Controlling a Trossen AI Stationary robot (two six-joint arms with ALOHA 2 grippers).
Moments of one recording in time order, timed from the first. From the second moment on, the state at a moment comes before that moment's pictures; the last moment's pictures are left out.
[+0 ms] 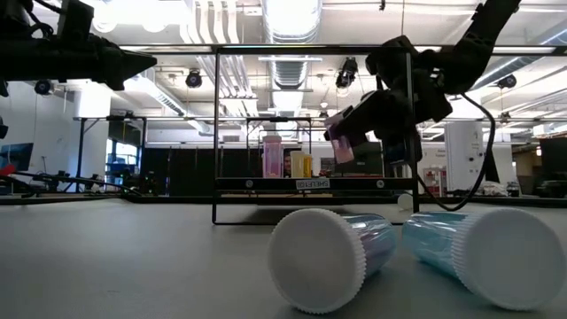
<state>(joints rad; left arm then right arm) 0.12 0.31 0.00 0.64 -0.56 0.71 -0.33 1.60 0.63 0.48 -0.73 2.86</state>
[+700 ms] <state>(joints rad) 0.12 0.31 0.00 0.64 -0.56 0.71 -0.32 1.78 0.63 0.78 -0.73 2.89</state>
